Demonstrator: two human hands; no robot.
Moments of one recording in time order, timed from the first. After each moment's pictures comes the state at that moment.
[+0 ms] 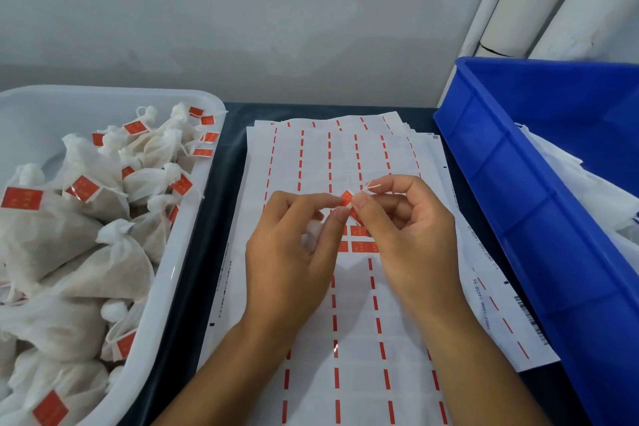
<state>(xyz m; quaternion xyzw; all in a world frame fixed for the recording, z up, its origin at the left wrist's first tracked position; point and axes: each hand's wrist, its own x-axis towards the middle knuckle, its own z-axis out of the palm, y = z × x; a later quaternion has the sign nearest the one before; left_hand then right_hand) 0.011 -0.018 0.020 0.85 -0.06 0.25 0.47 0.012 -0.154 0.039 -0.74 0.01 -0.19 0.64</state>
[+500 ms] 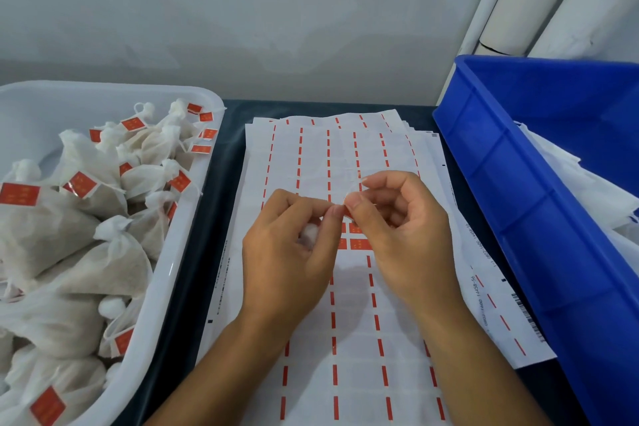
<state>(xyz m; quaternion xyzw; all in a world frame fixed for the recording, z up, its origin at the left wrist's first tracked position) 0.012 -0.015 0.017 0.83 -0.07 0.26 0.48 0.012 -0.156 0.037 -0.76 -0.02 -0.18 0.62</state>
